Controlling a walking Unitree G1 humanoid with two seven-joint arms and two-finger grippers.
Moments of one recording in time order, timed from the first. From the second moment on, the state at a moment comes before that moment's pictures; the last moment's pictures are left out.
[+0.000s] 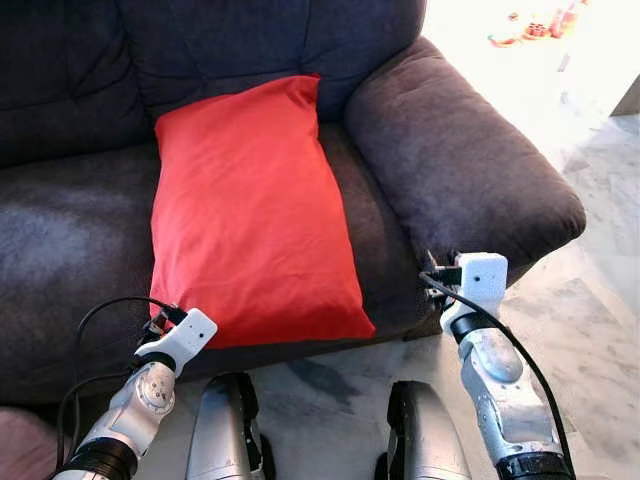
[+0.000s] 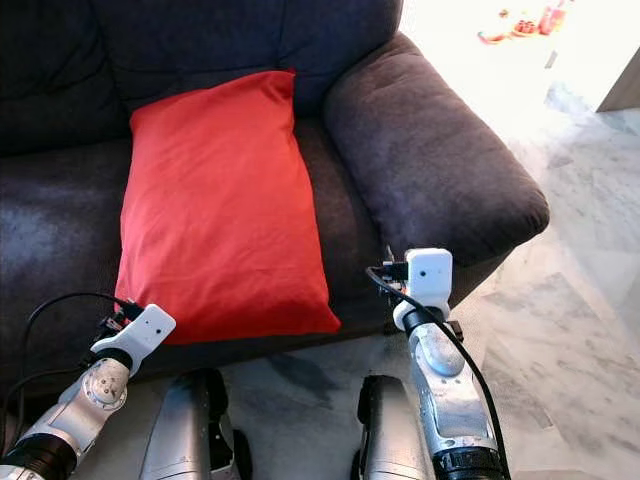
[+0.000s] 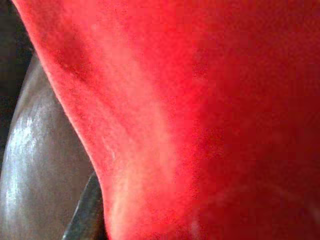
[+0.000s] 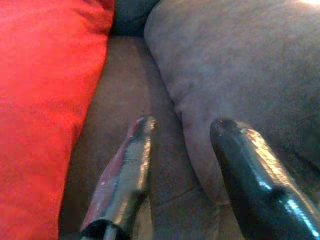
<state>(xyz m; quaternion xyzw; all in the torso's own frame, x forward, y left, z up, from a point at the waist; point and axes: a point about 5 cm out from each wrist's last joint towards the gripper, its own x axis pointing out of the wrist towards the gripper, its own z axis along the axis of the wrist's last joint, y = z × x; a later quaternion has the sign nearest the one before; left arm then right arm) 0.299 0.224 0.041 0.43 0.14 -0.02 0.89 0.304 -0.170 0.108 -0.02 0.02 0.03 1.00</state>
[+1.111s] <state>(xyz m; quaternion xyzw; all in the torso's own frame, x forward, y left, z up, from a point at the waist) 0.301 0.224 0.044 0.40 0.13 -0.03 0.91 0.318 -0.185 0.056 -0.38 0.13 0.18 0.90</state>
